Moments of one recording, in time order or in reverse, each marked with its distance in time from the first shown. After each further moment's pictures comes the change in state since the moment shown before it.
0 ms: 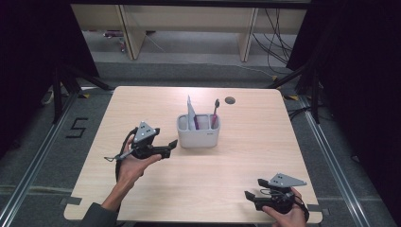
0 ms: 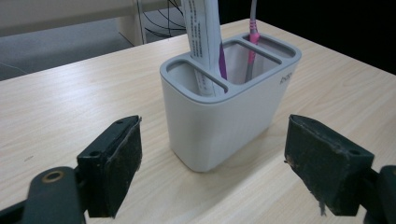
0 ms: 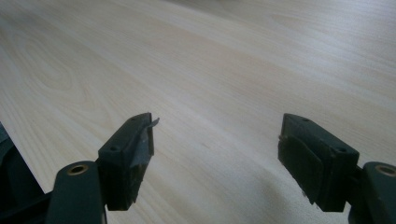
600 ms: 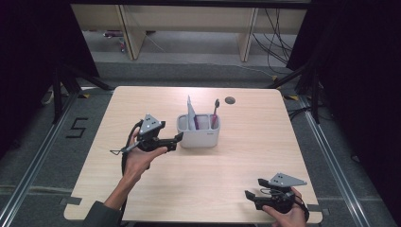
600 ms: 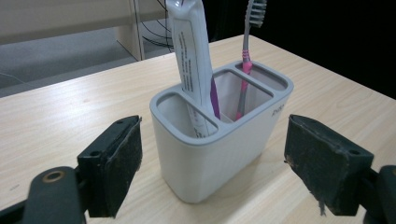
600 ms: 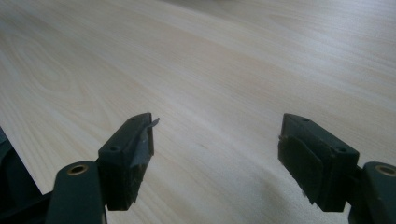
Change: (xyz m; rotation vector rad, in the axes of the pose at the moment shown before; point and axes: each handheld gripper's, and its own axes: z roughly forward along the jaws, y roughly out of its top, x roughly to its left) left arm -0.006 0.023 0.011 -0.030 -0.008 -0.011; right arm 0.000 0.000 0.000 0.005 0.004 0.023
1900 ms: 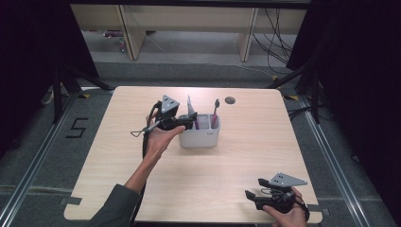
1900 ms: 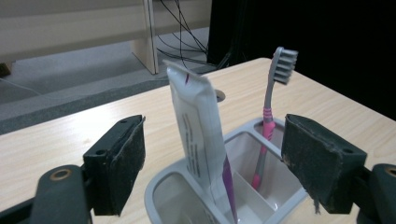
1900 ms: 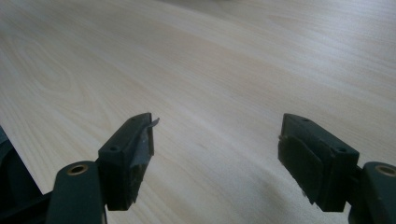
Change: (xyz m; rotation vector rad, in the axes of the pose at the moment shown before) left arm -0.005 0.045 0.060 -0.027 0.068 -0.004; right arm -0.002 0.000 -0.001 -0.001 0.006 -0.018
